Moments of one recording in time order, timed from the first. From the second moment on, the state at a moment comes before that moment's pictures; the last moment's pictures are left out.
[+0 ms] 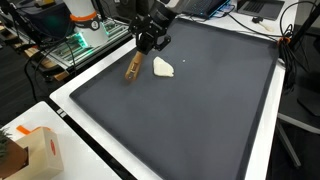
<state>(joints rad) 0.07 0.24 0.00 -2.09 -0.41 1.80 1.32</state>
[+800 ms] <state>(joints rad) 0.07 0.24 0.00 -2.07 -0.42 1.81 1.19</state>
